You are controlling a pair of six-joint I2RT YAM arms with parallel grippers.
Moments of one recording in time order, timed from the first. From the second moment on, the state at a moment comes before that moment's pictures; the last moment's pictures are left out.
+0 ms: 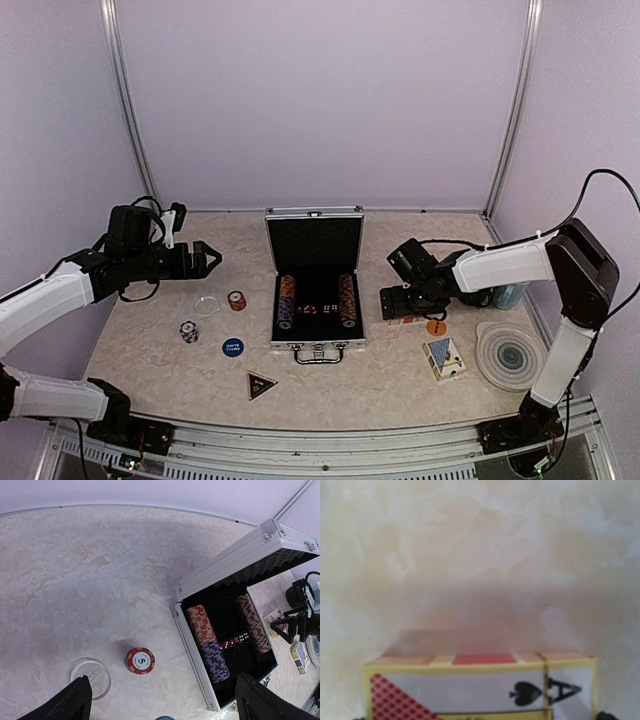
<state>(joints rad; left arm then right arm) -0.34 1.10 0.78 -0.25 0.19 -0.29 0.69 1.77 1.00 -0.33 0.28 0.54</state>
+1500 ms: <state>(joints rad) -0.34 1.10 0.78 -0.25 0.19 -0.29 0.70 1.78 1.03 -0.35 0.30 0.55</state>
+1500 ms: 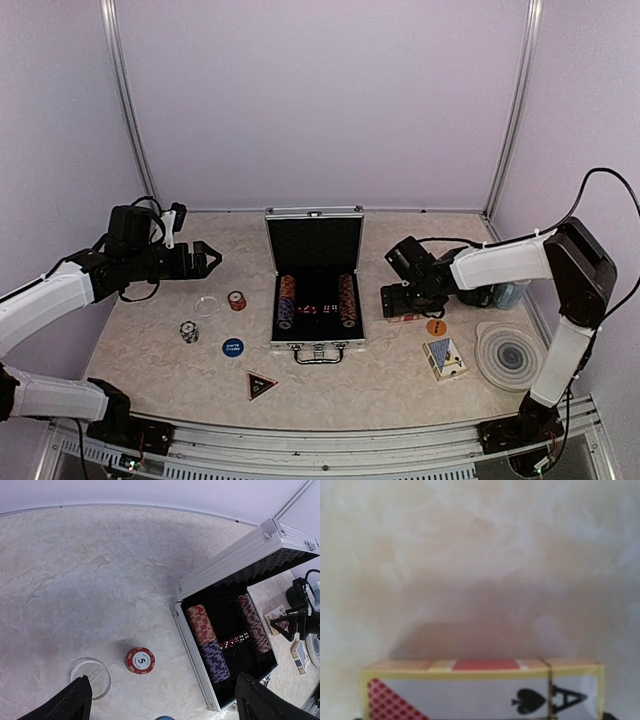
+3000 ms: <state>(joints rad) -0.33 1.10 0.78 -0.25 0.21 -0.29 0.96 2.18 1.76 -0.50 0.33 0.55</state>
